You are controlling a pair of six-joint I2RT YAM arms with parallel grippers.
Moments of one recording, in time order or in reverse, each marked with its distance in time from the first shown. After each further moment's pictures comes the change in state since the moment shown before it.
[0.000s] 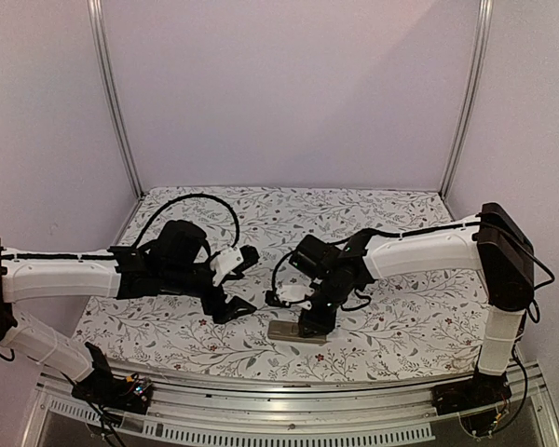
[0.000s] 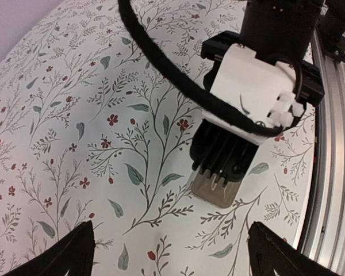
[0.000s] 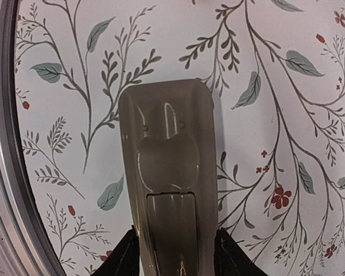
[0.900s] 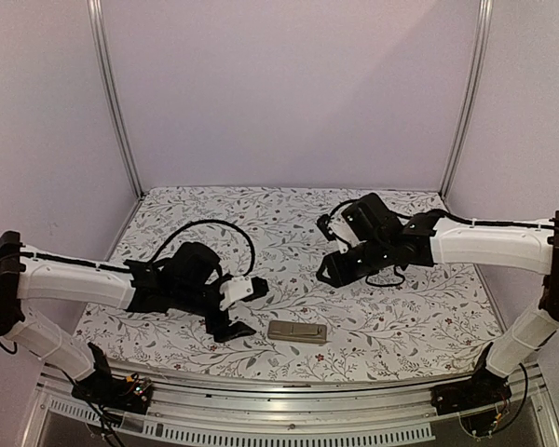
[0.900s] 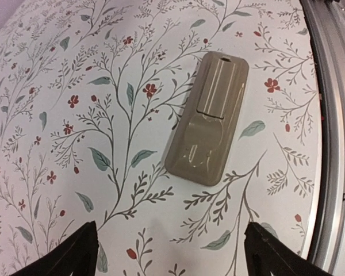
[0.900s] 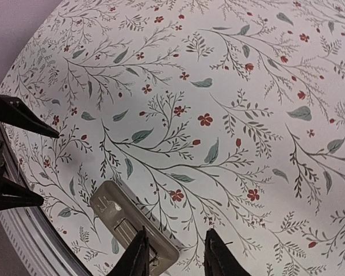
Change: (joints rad) left arm -0.066 0.057 -0.068 0.045 -0.024 0.116; right arm -0.145 -0.332 -0.158 0.234 0.107 0.597
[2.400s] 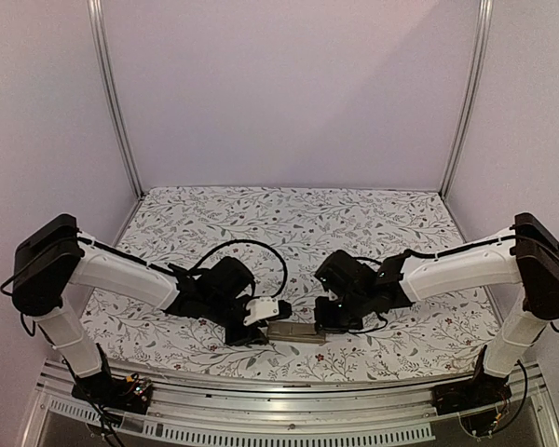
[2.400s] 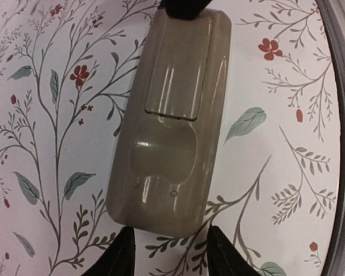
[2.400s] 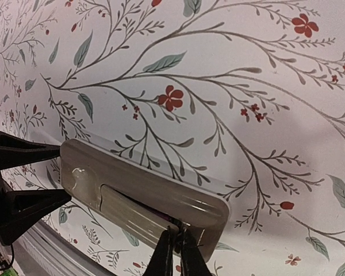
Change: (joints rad) left arm -0.075 0.325 0.121 0.007 0.009 0.062; right arm 0.179 0.114 -0.178 0.074 0.050 0.690
